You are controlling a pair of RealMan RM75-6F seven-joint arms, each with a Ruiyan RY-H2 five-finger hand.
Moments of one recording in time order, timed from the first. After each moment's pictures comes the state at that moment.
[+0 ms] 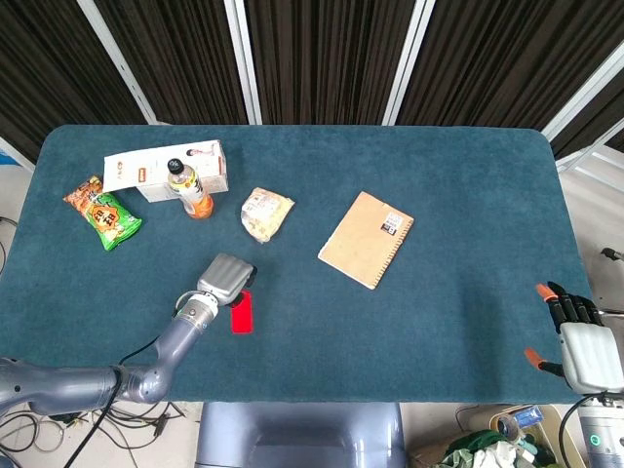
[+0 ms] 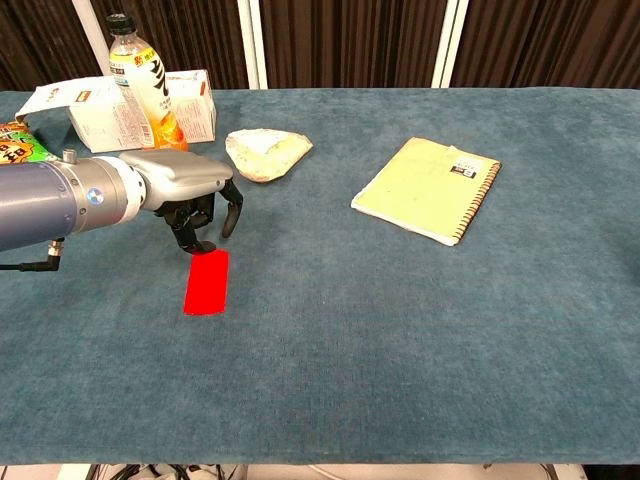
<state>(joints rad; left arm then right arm) -0.98 -1.60 -0.06 -1.45 0.71 0.86 0.69 0.07 -1.13 0.08 -1.64 -1.44 1.46 -0.10</state>
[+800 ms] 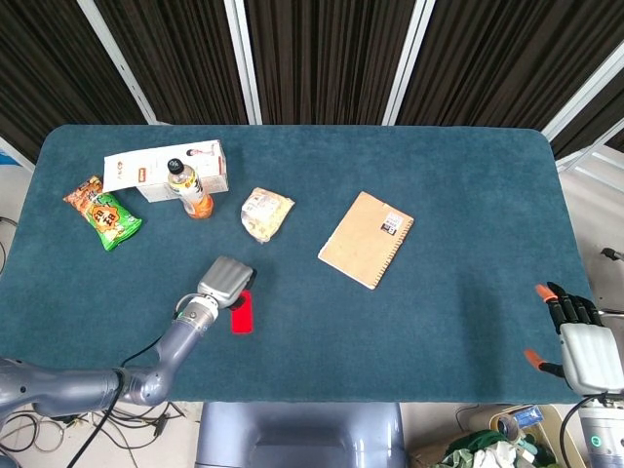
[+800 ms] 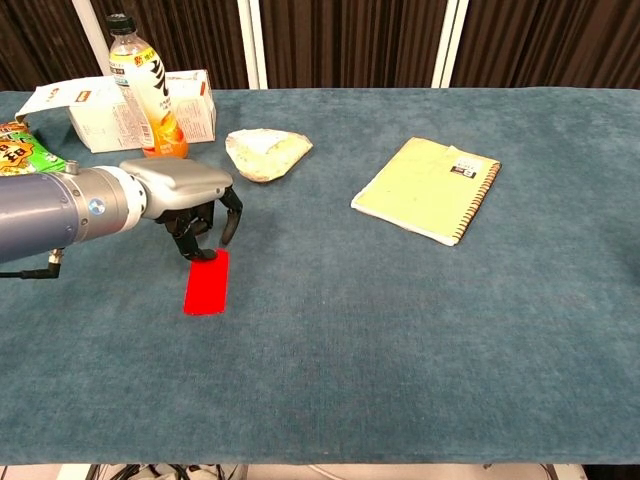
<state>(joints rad) -0.97 -1.63 -0.05 -1.43 0.71 0.87 0.68 0.07 -1.12 0.07 -1.64 -1.45 1.46 -0.09</state>
